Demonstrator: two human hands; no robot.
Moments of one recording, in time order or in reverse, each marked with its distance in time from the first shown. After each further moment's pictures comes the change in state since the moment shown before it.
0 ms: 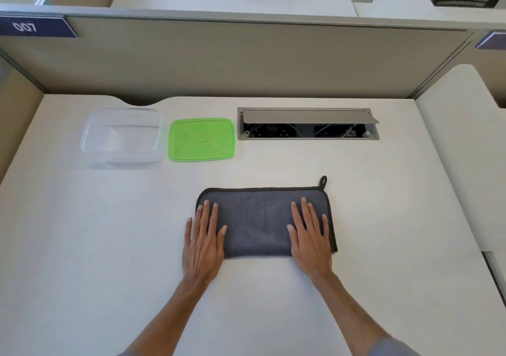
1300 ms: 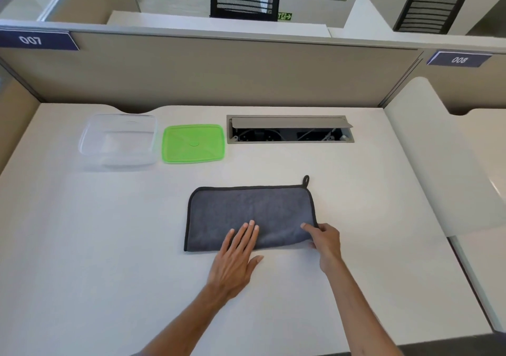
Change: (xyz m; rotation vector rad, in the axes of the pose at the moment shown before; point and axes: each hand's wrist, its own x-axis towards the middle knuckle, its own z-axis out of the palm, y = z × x) left_hand -0.049 0.068 0.008 0.019 -0.193 0.466; right_hand -0.020 0.027 -0.065 1.131 -0.023 0.924
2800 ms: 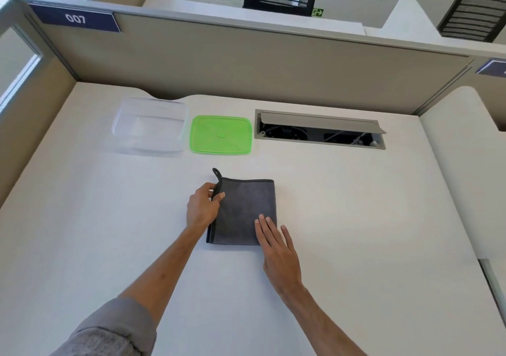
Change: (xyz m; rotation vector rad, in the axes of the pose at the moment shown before) left_hand 0.053 -0.140 -0.089 -0.846 0.103 -0.887; right_hand -0.066 0.073 0.119 -1.184 -0.102 -1.243
